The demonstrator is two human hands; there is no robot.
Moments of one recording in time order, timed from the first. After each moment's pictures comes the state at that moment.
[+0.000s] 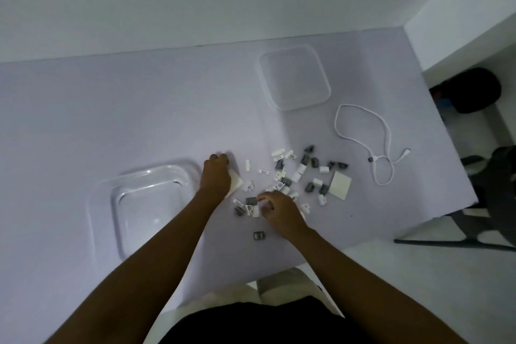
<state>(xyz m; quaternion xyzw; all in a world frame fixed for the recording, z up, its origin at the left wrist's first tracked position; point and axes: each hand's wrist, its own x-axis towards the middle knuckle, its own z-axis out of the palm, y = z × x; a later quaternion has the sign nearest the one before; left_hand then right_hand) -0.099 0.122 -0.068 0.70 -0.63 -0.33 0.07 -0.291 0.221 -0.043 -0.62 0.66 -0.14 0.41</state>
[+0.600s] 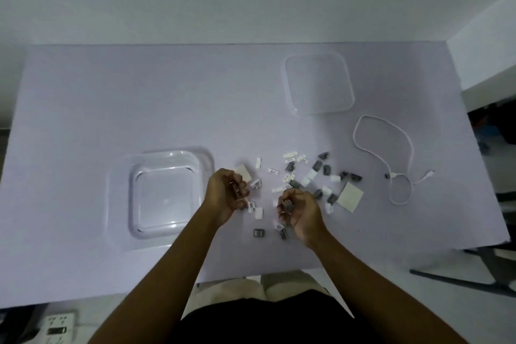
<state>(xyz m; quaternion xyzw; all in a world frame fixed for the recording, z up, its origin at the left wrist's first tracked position) -0.112 0.186 0.017 0.57 0.02 -0.74 0.36 -0.323 0.214 -0.022 -0.10 0.57 -0.36 0.73</state>
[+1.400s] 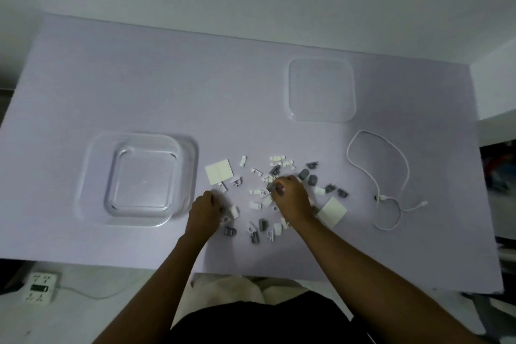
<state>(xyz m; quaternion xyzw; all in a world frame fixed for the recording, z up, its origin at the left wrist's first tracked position) -0.159 0.247 -0.058 0.82 -0.41 -0.37 0.11 -0.376 0.155 -0.076 -0.68 0.62 -0.11 0.38</state>
